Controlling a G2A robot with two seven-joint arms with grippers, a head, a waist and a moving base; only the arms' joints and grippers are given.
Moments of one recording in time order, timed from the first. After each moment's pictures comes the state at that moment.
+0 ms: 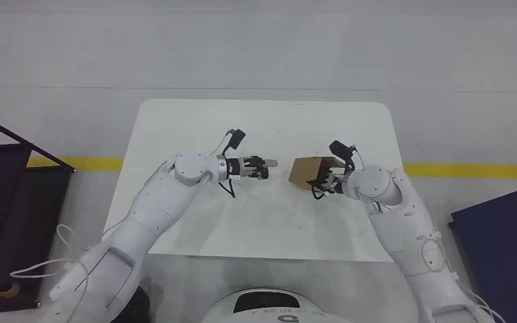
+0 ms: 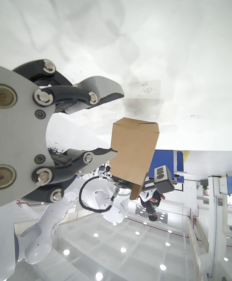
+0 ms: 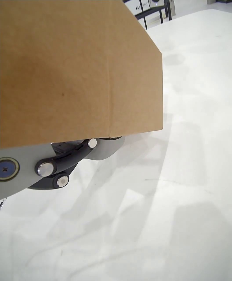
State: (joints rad) left arm 0.91 -1.25 -0.83 -0.99 -0.28 -0.20 -0.89; right arm -1.27 -1.21 1.26 -1.50 -0.57 0.36 1.04
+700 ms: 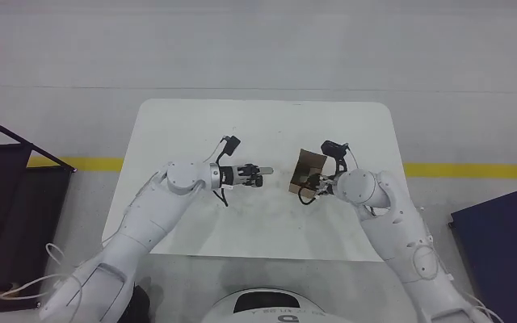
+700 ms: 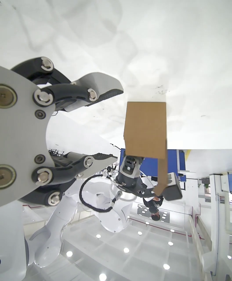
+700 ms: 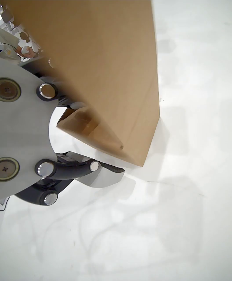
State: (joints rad) left arm 1.02 -1.20 -0.91 -1.12 -0.20 -0.19 -0.92; right arm -1.29 -1.20 1.20 -1.59 -0.67 0.40 0.99
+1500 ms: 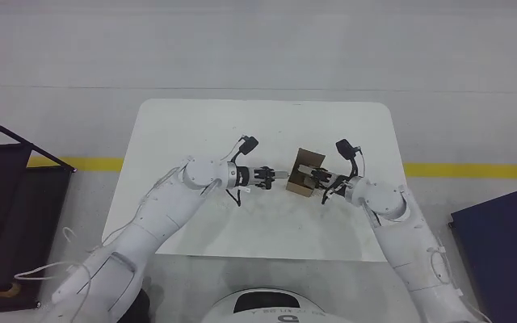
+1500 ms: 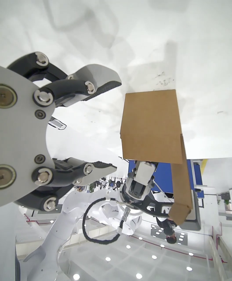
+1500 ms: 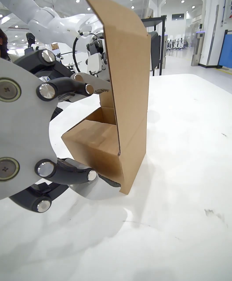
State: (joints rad) left arm 0.93 -1.26 -0.78 -1.07 -0.12 -0.18 -0.89; right arm -1.38 -1.20 1.32 -1.46 -0.26 0.03 0.77
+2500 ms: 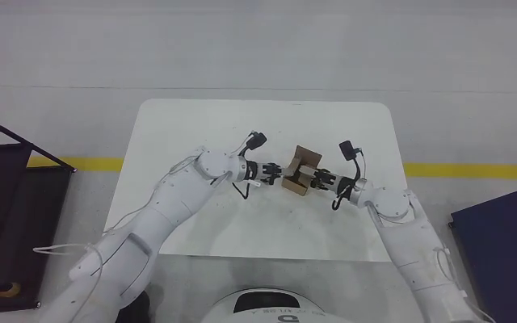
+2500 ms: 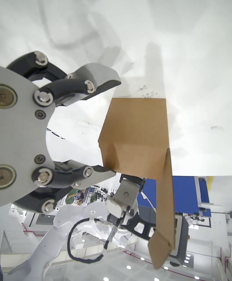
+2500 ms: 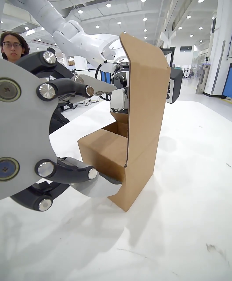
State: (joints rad) left arm 0.79 -1.36 -0.67 -0.86 -0.08 -0.19 -0.88; right arm -1.37 -1.18 1.33 -1.40 -0.12 -0.15 0.81
